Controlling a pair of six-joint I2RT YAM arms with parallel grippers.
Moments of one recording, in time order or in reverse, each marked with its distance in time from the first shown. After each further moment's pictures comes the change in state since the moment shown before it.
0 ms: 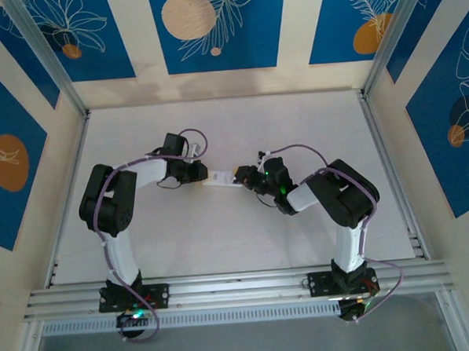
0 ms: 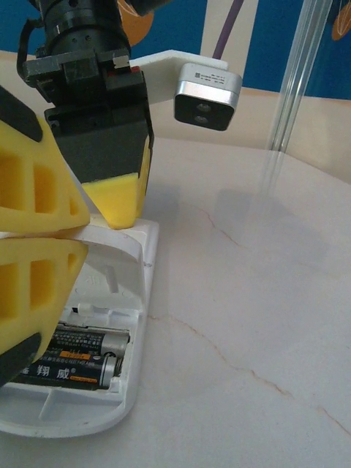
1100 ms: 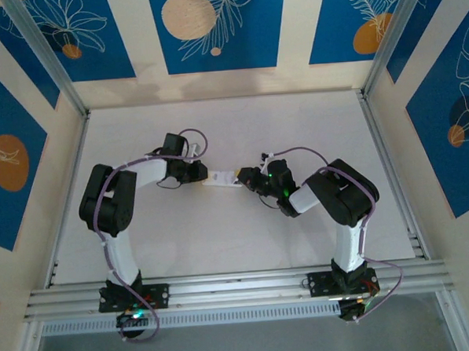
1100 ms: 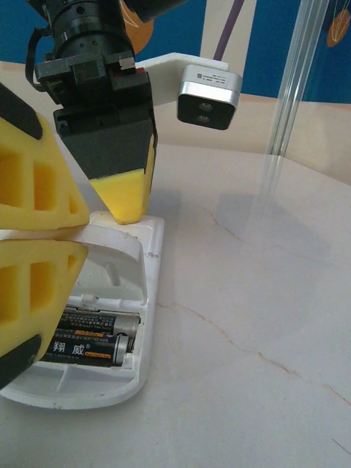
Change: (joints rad) left arm 0.001 0.000 -0.001 0.001 0.001 0.000; right arm -0.023 0.011 -0.040 0.055 -0.034 0.020
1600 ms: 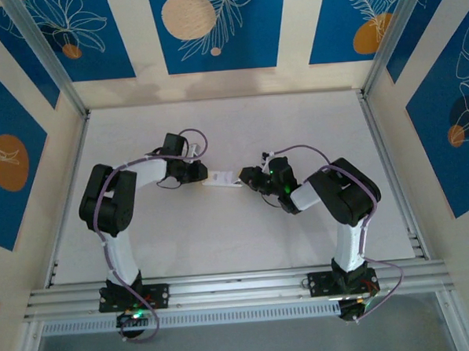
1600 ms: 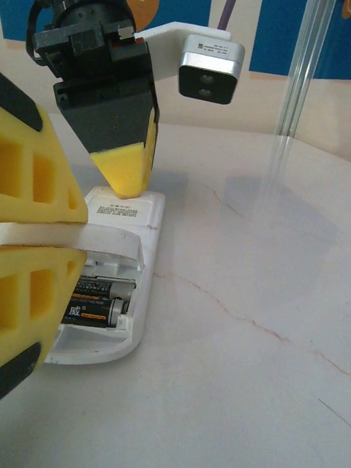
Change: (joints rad) left arm 0.001 0.000 0.000 0.000 0.001 0.000; right arm -0.026 -0.002 0.025 -0.093 -0.034 -0.064
